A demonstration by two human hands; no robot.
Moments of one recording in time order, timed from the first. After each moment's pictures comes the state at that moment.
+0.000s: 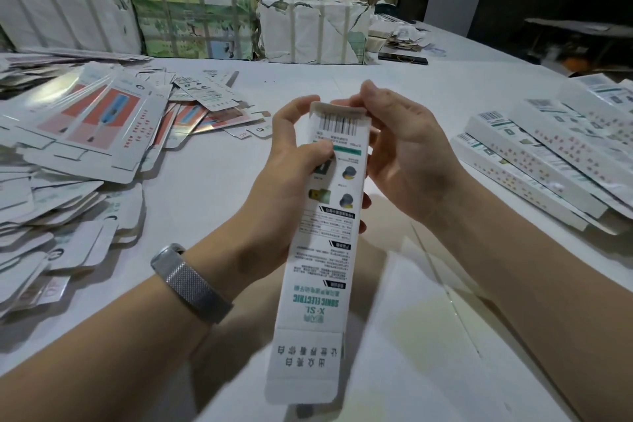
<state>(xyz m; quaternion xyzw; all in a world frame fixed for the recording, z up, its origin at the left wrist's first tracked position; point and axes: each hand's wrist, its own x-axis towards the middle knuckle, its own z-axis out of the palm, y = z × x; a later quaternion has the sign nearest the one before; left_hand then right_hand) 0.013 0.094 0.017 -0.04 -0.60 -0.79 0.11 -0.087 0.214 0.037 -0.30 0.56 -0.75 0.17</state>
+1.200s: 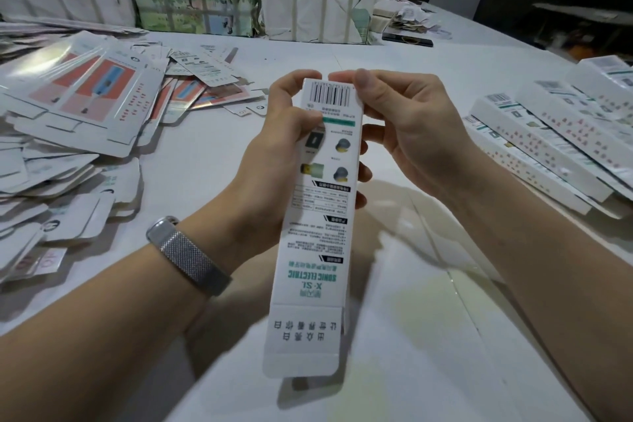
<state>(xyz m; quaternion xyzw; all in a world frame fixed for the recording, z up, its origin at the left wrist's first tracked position) 0.015 0.088 0.017 -0.05 -0.57 -0.81 0.11 -0.087 0.219 0.040 -0.38 0.63 -0.67 0.11</state>
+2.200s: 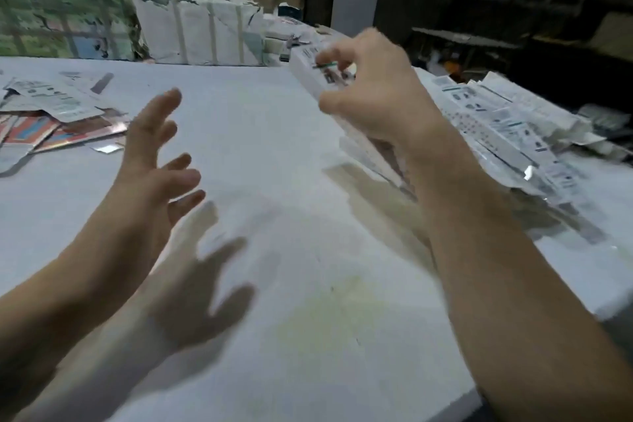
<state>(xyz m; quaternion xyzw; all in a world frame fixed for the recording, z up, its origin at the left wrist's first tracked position) -0.015 0.091 0.005 -0.02 -0.65 -0.73 0.23 -0.125 0.289 0.104 -0.22 0.92 -0.25 -0.20</state>
